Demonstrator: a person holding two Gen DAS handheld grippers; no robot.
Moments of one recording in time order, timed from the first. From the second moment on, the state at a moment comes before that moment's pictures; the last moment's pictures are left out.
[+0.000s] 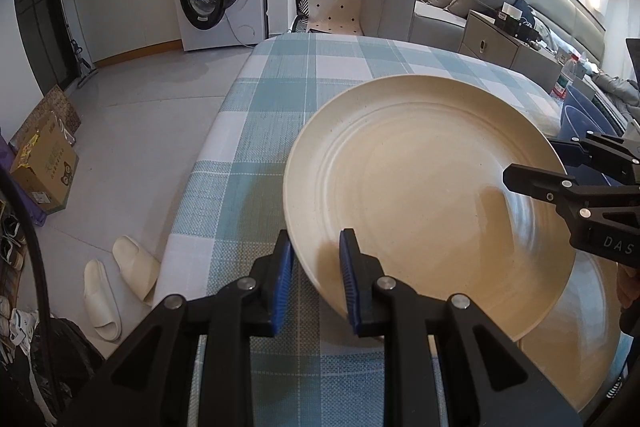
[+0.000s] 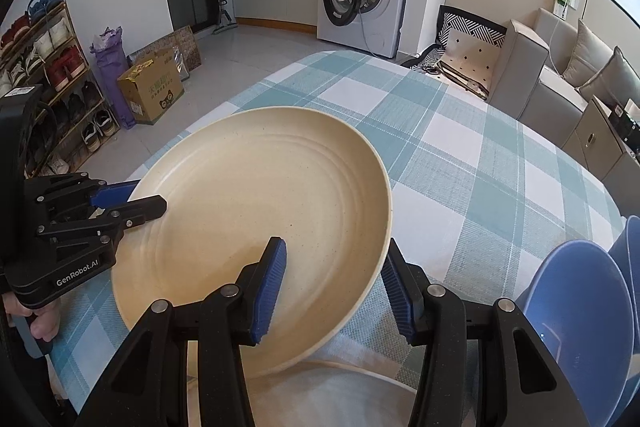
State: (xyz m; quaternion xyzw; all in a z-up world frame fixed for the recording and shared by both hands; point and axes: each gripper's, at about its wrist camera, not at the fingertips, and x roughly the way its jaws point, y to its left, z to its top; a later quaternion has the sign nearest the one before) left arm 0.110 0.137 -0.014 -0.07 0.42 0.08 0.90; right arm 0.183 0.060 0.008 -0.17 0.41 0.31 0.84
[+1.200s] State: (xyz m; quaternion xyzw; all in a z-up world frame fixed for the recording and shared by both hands) left arm 0.096 0.102 0.024 -0.04 0.39 0.05 0.92; right arm 0.152 0.012 0.046 -0.14 0.38 0.30 0.87
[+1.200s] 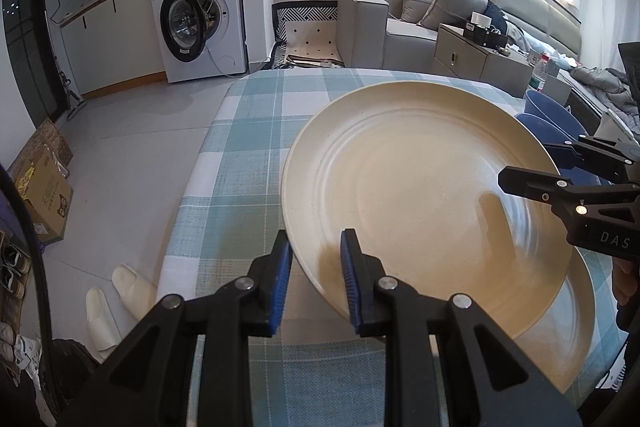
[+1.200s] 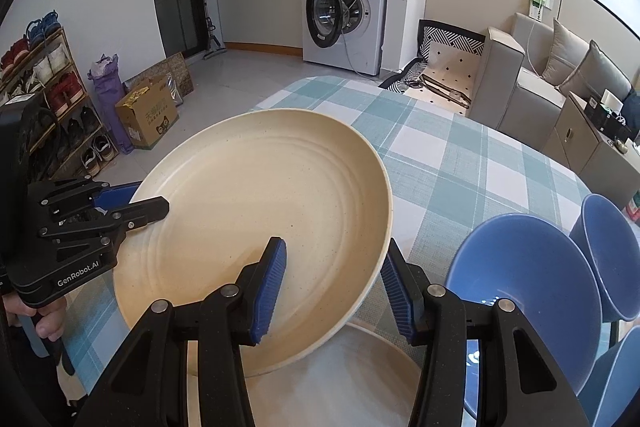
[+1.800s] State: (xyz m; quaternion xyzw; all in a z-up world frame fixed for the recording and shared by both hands) left arm 0.090 0.080 0.033 -0.03 0.38 0.02 0.92; right arm 0.128 -0.019 0.058 -0.12 0.38 0.28 0.88
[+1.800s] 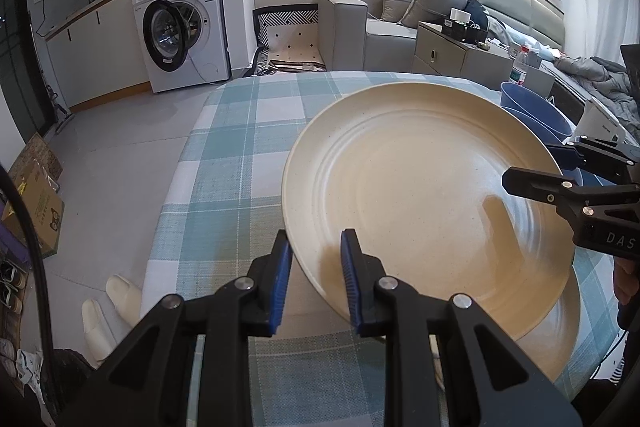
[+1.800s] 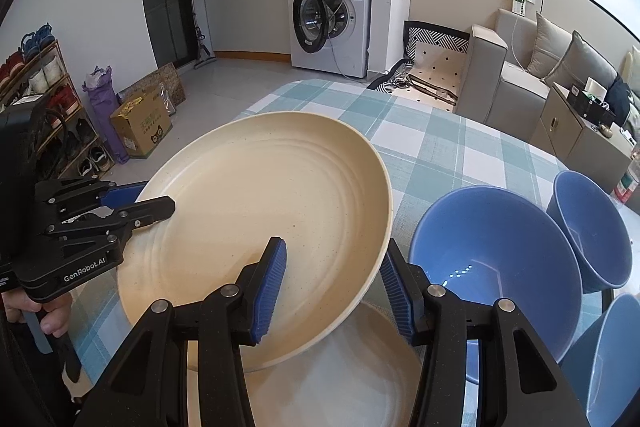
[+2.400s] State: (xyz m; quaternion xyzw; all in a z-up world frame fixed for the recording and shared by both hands) left arm 0.080 0.064 0.043 -0.01 0.37 0.00 0.93; right arm 0.107 -0.042 0.064 -0.11 0.37 0.27 0.88
